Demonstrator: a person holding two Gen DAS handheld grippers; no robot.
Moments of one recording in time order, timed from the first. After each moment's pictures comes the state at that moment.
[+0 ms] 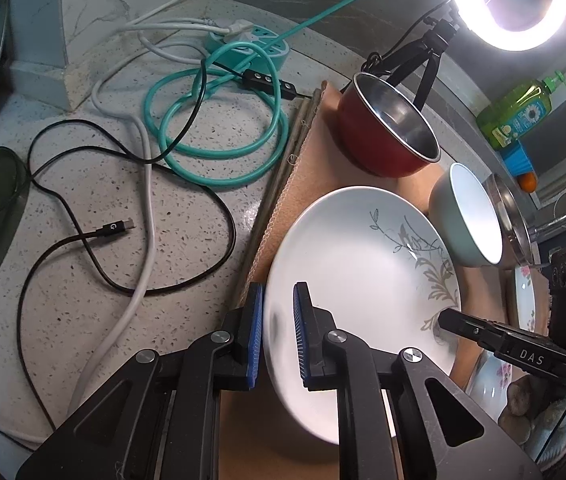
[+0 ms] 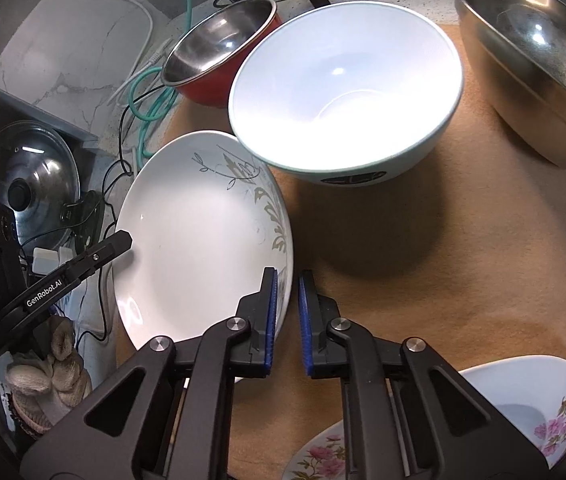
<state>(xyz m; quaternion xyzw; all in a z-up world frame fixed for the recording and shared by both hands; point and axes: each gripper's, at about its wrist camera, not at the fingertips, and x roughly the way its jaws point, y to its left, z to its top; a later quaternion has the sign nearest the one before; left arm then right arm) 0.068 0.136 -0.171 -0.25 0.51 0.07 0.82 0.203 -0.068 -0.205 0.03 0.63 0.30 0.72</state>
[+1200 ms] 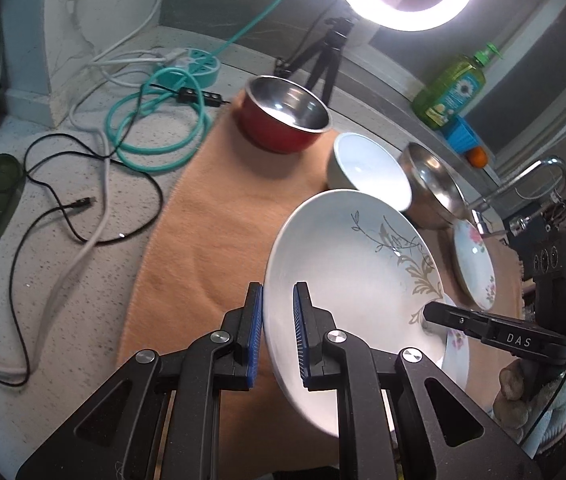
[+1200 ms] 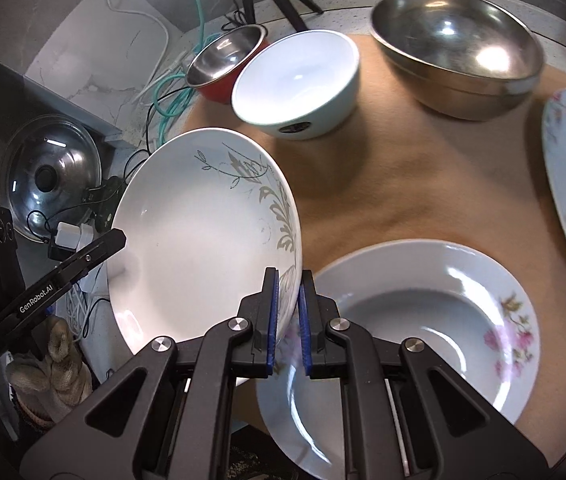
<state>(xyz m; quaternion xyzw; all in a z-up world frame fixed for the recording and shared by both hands) 0.027 0.060 -0.121 -0.24 0.48 0.02 0.84 0.168 -0.147 -0.157 0.05 0.61 0.31 0.73</state>
